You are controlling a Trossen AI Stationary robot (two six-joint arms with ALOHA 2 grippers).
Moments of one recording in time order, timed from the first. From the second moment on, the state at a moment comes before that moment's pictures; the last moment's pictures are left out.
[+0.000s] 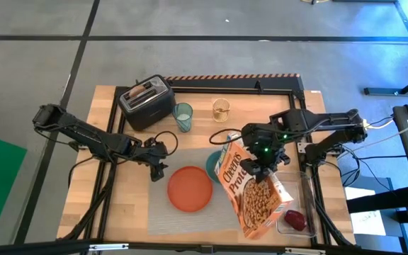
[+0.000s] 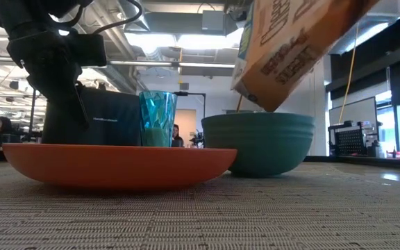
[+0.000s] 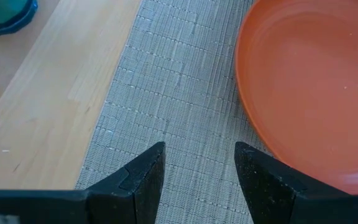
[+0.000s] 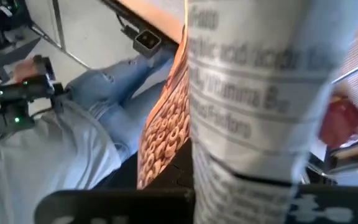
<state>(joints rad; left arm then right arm) -0.24 1.17 0.58 -0.41 -0.22 -0.59 0.18 1.54 1.75 -1.35 -0.65 1.34</state>
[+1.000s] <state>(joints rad) -0.24 1.17 0.58 -0.41 -0.25 -0.60 0.18 1.54 1.75 -1.39 -0.63 1.33</state>
